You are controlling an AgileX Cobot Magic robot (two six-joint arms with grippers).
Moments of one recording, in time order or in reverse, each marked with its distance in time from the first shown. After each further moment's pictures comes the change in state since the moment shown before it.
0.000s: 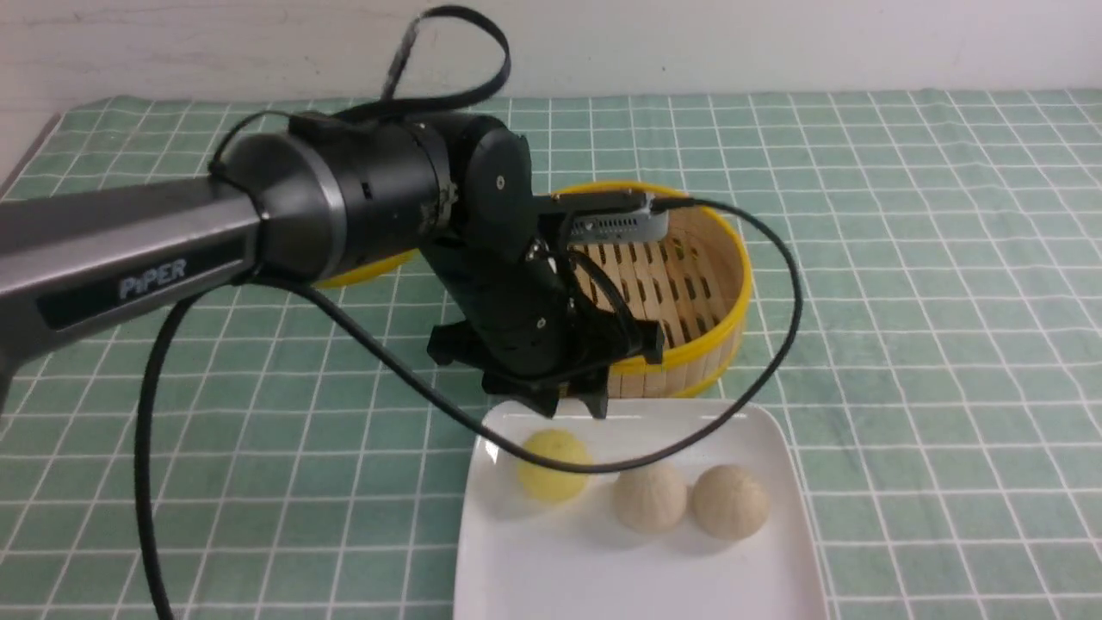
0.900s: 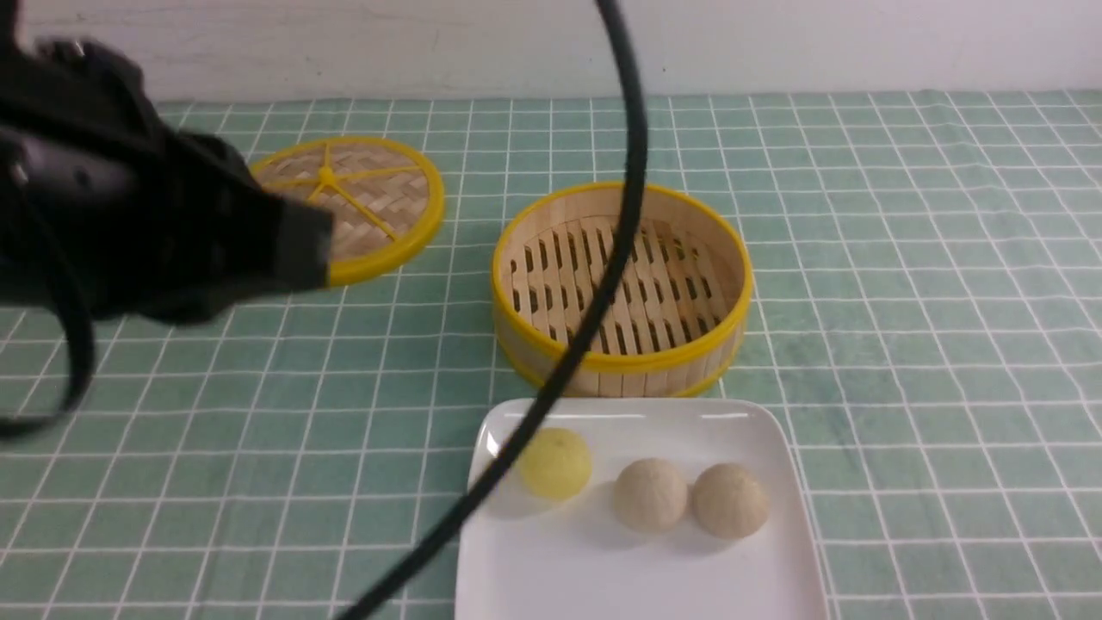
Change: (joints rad) right arm 0.000 0.000 0.000 0.000 0.000 0.000; left arm 0.000 -0.824 0.297 0.109 0.033 0.074
